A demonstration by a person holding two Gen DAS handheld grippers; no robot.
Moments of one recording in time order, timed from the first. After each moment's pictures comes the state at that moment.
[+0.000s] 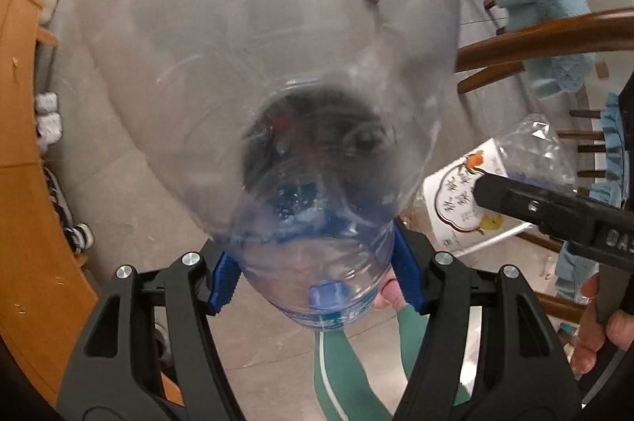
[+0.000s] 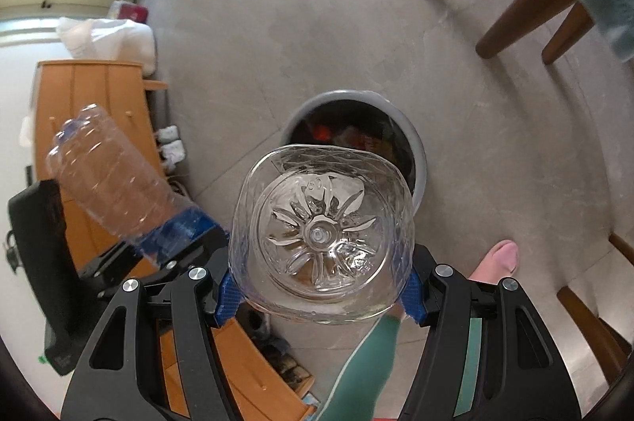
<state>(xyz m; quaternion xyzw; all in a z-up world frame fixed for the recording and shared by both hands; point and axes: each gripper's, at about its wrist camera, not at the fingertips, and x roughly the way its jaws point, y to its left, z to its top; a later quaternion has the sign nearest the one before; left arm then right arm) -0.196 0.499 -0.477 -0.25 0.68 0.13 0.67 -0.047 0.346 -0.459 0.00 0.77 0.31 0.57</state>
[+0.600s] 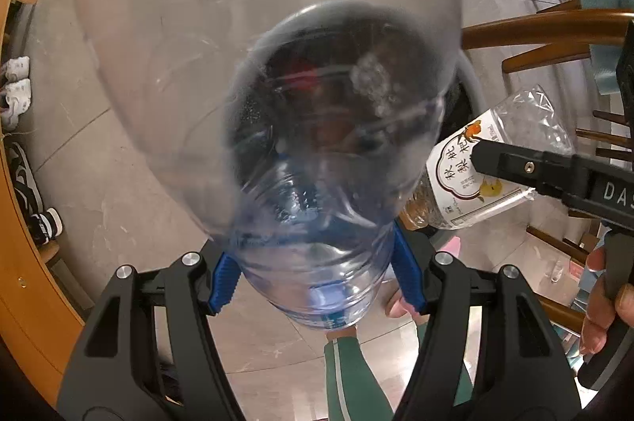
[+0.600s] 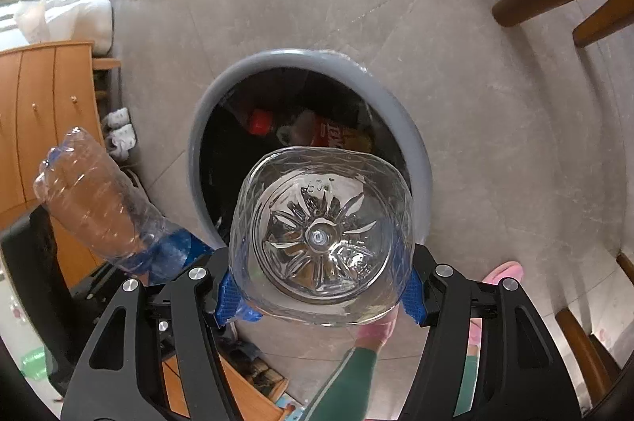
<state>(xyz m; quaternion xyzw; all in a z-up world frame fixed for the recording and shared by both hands) -0.197 0.501 -0.599 -0.27 0.71 0.13 0.63 -0.057 0.379 -0.591 -0.05 0.79 0.29 0.54</state>
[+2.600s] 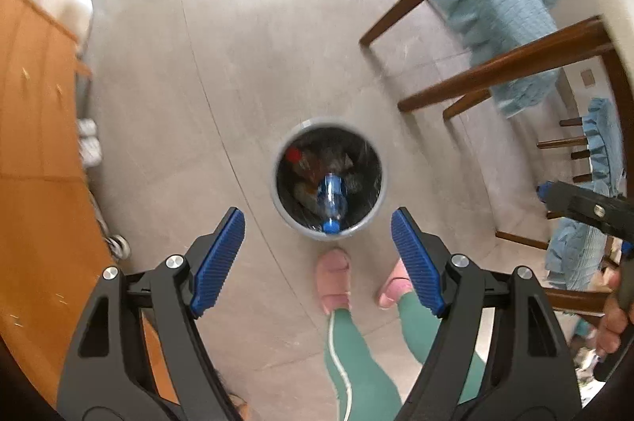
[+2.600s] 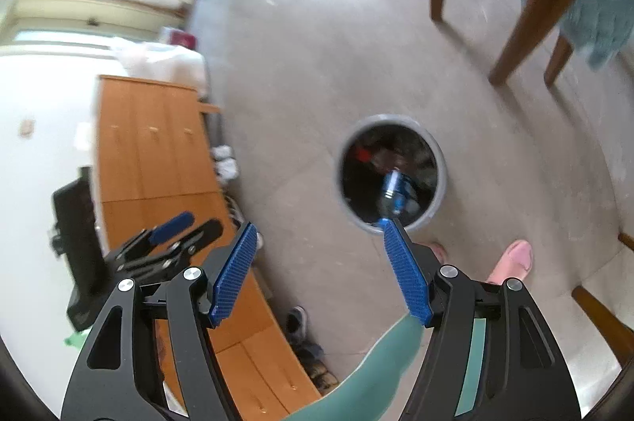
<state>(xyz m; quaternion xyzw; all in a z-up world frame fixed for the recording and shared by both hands) -0.205 0.493 -0.273 -0.19 0.64 0.14 0.73 -0.059 0.283 -0.256 0.08 0.70 0.37 0.61</state>
